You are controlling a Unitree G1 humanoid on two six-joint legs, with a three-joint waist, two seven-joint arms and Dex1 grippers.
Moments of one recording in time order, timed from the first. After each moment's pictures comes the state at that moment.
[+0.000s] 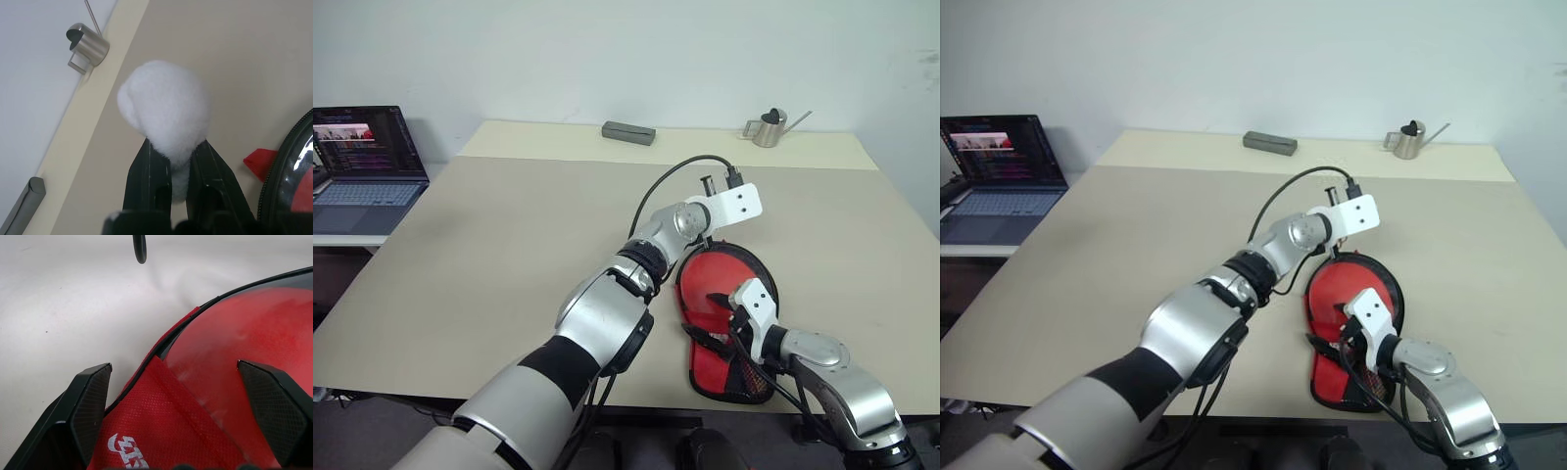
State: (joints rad) left arm -1.44 -0.15 -0.24 1.42 0.52 -0.14 -0.33; right arm -0.05 -0.45 0.15 -0.41 0.26 0.62 0.61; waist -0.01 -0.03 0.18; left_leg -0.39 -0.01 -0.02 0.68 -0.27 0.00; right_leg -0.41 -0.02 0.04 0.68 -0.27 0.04
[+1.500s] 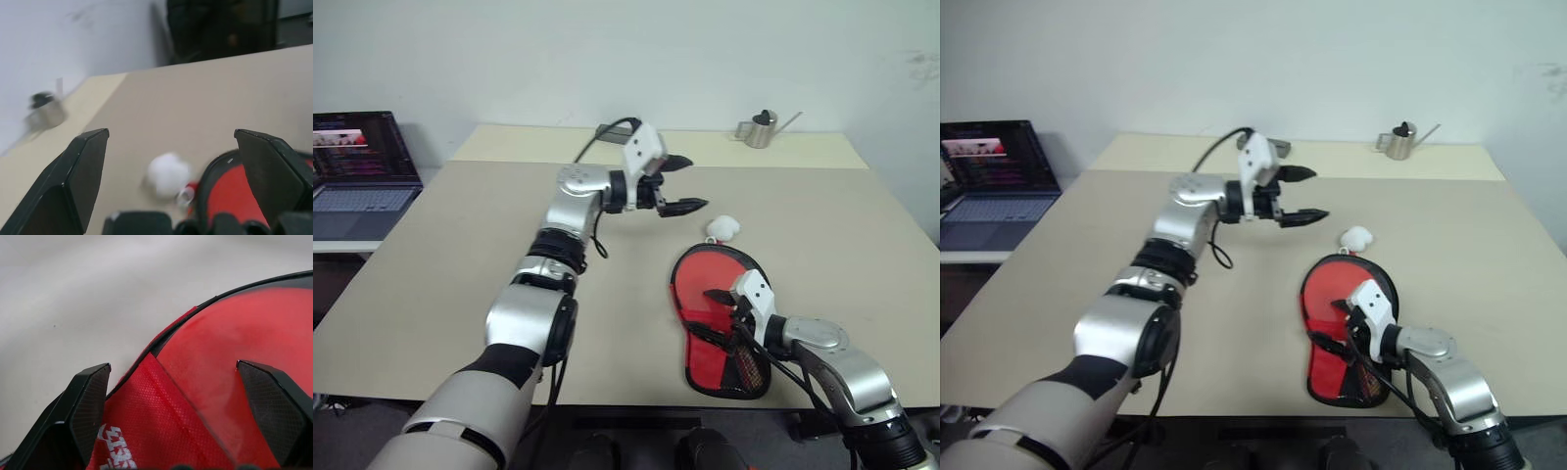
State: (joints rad) left arm -1.22 0.24 0.02 0.91 -0.01 -0.10 -1.19; right arm -0.15 -0.51 0.11 -0.29 0.31 0.60 0.75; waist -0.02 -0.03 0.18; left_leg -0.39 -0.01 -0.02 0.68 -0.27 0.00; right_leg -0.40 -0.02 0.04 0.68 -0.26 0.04
